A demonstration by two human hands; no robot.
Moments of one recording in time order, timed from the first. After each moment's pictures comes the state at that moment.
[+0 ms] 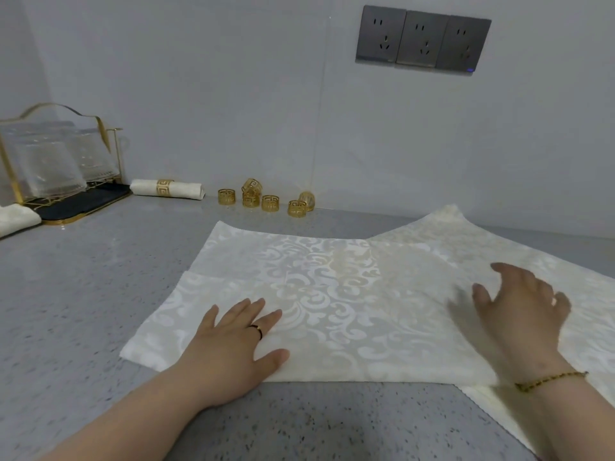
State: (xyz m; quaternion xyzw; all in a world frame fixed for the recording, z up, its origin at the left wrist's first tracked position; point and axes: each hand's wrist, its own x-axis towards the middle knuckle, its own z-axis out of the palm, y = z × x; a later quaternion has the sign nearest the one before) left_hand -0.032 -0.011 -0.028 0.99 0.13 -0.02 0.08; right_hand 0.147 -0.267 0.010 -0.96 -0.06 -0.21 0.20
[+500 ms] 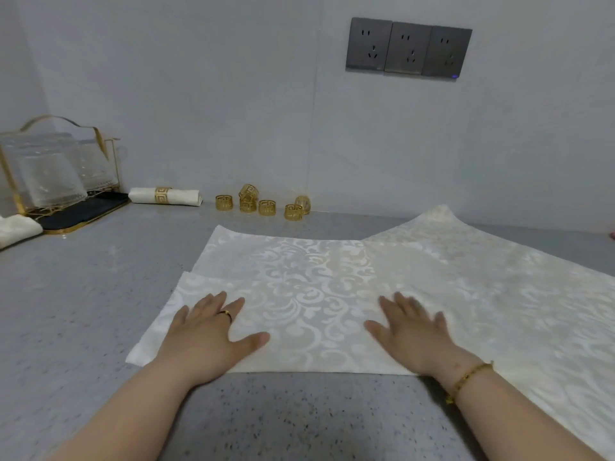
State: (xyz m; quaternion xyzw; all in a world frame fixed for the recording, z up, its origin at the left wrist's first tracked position) left_hand -0.041 0.009 -0.022 0.96 0.25 -0.02 0.12; right_hand 0.106 -0.212 -0.012 -0.96 -0.25 0.12 0.02
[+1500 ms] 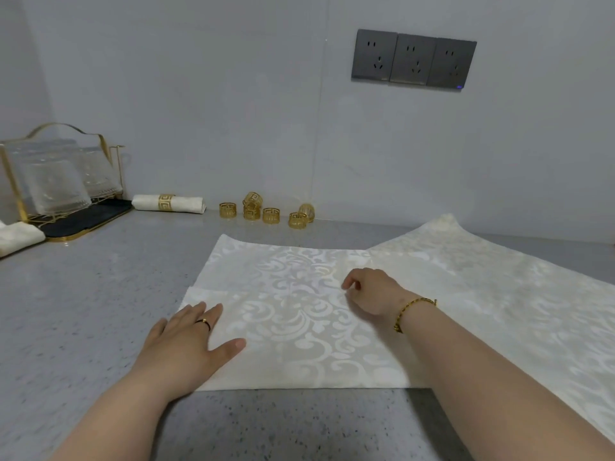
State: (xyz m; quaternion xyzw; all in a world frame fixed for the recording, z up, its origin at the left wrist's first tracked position) left_hand -0.053 0.031 -0.021 0.95 0.29 -0.01 0.09; right_hand 0.151 -0.140 0.011 -0.93 -0.32 0.07 0.13
